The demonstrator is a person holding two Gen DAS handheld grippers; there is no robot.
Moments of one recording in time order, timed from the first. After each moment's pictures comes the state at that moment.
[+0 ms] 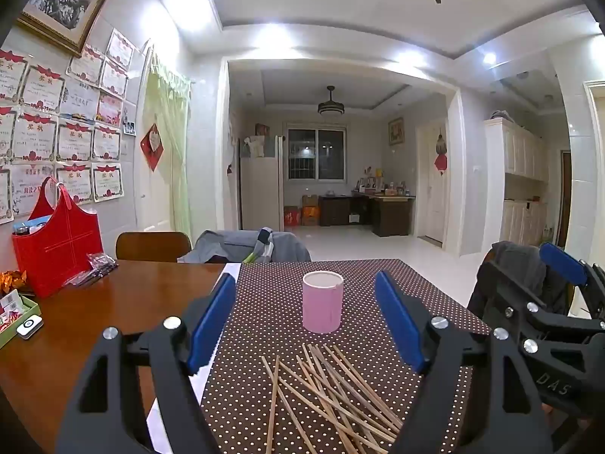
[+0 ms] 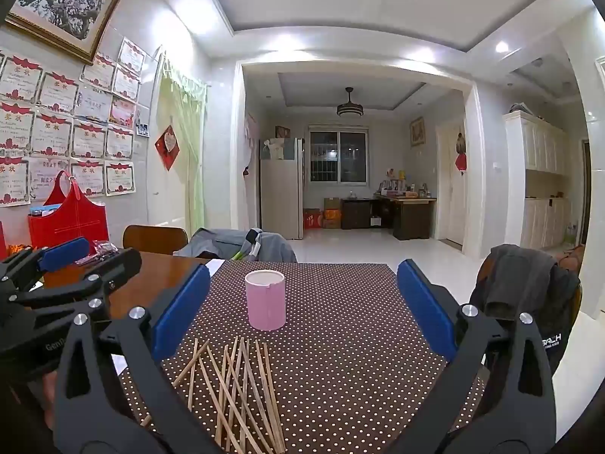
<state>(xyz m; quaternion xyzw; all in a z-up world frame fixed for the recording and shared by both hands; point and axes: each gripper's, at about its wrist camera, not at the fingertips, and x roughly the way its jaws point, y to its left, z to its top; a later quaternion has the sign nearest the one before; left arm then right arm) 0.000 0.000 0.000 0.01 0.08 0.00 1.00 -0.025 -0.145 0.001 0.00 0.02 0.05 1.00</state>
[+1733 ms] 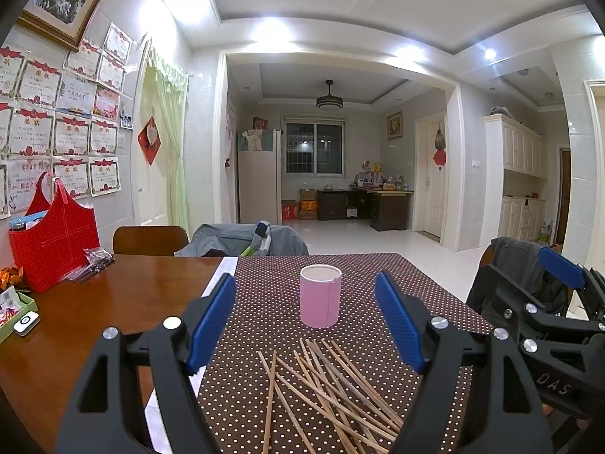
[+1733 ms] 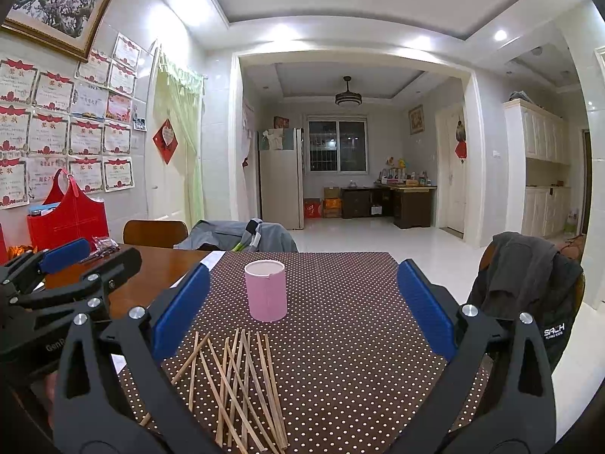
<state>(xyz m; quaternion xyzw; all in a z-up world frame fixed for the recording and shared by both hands) 0.012 -0.002 -0.013 0.01 0.09 0.00 1.00 -0.016 -0.151 -0.014 0.01 0.04 0.05 1.00</state>
